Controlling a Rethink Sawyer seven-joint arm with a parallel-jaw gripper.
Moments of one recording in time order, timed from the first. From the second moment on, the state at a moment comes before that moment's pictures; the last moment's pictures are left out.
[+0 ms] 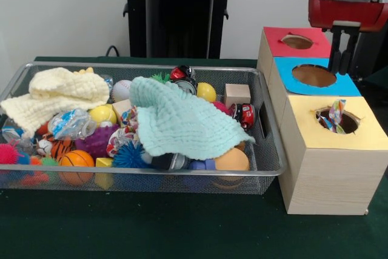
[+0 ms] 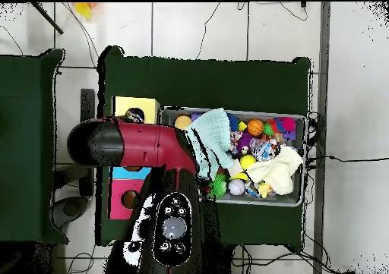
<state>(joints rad) 0.11 -0.68 -0.11 1.52 0.17 0.59 1.92</state>
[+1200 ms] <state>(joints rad) 0.11 -0.68 -0.11 1.52 0.17 0.58 1.92</state>
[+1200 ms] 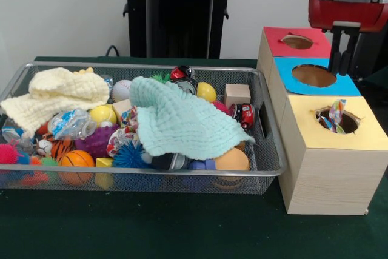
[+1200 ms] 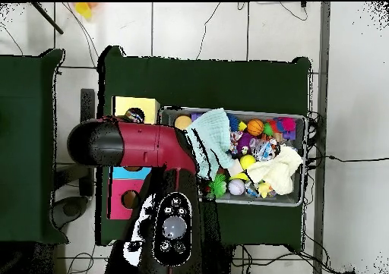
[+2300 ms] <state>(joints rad) 0.11 -0.64 -0.11 1.53 0.17 0.50 1.92</state>
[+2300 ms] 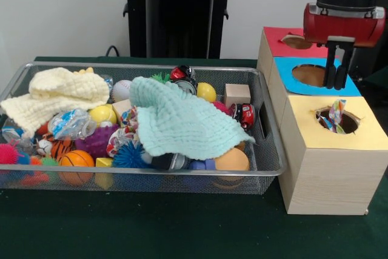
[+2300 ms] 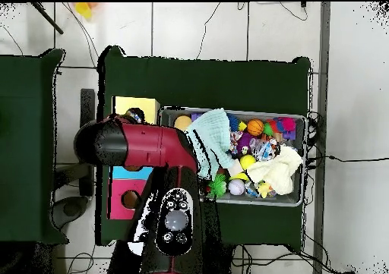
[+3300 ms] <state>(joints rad) 0.06 -0.64 -0.10 1.54 0.16 0.48 1.92</state>
